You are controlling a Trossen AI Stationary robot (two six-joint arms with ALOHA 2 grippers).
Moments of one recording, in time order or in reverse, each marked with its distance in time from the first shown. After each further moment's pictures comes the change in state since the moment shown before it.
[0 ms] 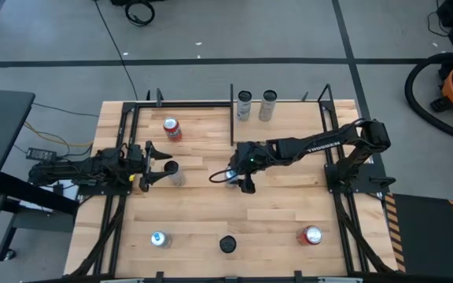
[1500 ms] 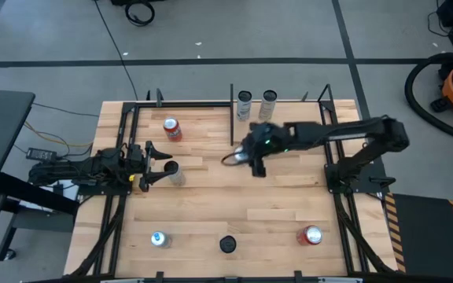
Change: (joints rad) left arm 0.000 0.000 0.000 0.000 0.000 0.000; right arm -0.064 -0.229 0.105 -0.279 0.120 -0.116
